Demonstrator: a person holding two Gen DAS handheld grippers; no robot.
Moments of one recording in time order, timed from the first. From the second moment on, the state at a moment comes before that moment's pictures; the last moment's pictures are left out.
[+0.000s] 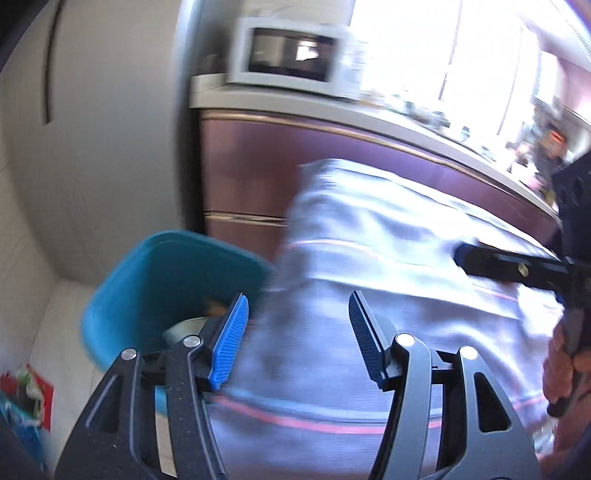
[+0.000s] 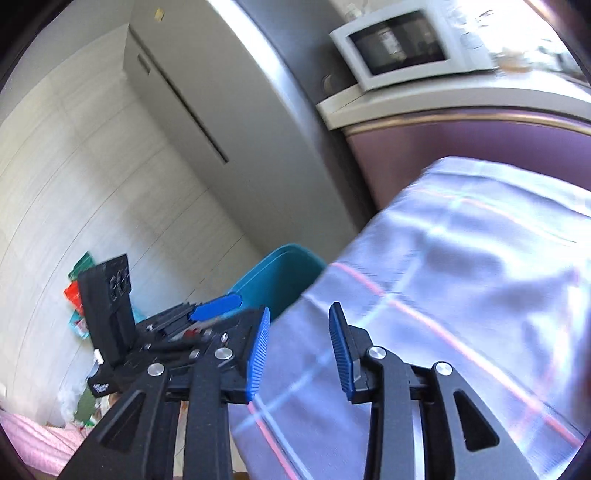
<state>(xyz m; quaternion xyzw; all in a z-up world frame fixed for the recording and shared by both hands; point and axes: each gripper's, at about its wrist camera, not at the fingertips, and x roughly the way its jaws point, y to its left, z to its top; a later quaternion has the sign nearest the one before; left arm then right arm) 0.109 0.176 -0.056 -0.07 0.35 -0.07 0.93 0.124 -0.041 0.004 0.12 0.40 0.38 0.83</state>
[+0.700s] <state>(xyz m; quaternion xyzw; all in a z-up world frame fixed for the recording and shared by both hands) 0.097 -0.047 -0.058 0.00 0.38 -0.34 0.86 0.101 -0.257 -0.016 0.22 0.36 0.16 0.89</state>
